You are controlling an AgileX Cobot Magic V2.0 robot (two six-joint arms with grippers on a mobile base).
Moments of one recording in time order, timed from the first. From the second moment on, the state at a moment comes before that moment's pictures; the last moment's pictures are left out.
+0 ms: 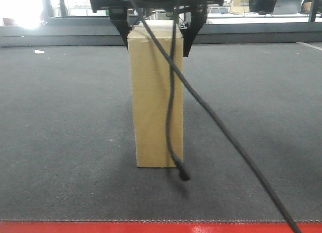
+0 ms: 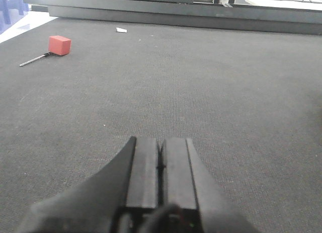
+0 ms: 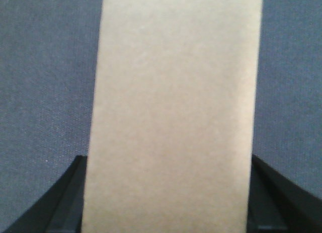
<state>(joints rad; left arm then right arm) -0.03 -0.01 0.03 -0.08 0.12 0.05 0.75 1.98 -1.88 -0.29 1.20 0.82</state>
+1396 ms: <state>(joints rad) -0.03 -0.01 0.03 -0.08 0.12 0.05 0.44 0.92 -0.92 -0.30 0.73 0.52</state>
